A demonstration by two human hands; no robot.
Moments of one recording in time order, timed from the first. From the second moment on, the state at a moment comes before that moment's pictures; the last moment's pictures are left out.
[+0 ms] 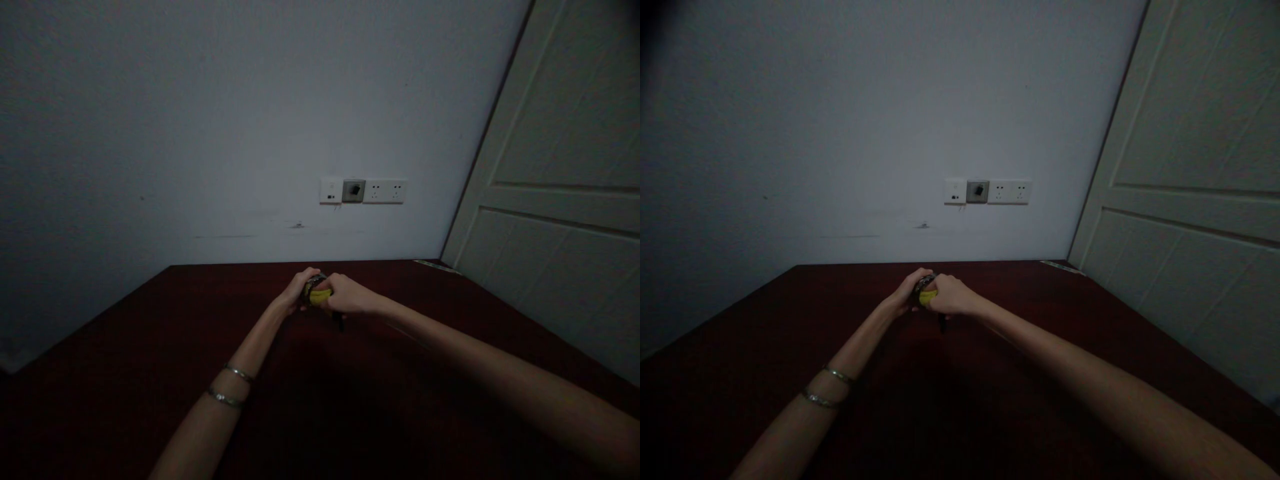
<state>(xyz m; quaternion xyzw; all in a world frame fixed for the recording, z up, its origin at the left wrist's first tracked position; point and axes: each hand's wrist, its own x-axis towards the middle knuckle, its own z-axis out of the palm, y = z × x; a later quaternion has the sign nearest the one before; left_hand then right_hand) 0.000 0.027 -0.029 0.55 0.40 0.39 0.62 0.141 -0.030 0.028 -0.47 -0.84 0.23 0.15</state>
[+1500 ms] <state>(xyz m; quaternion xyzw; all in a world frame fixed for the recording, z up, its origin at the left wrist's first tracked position) -0.014 0.040 -0.034 0.48 0.28 0.11 0.83 0.180 -0.031 0.018 -0.08 -0.93 -0.34 0.06</state>
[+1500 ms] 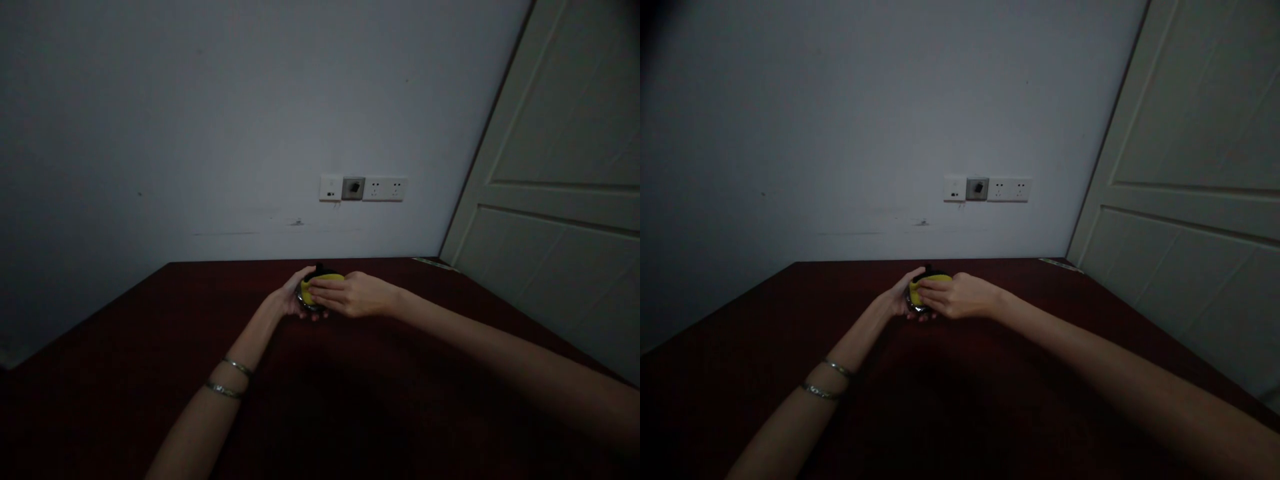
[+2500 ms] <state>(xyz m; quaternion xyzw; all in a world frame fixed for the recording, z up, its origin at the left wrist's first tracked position) -0.002 0.028 -0.021 0.58 0.49 0.23 0.61 0.141 -0.045 -0.042 -0.33 -0.87 -0.37 0.04</state>
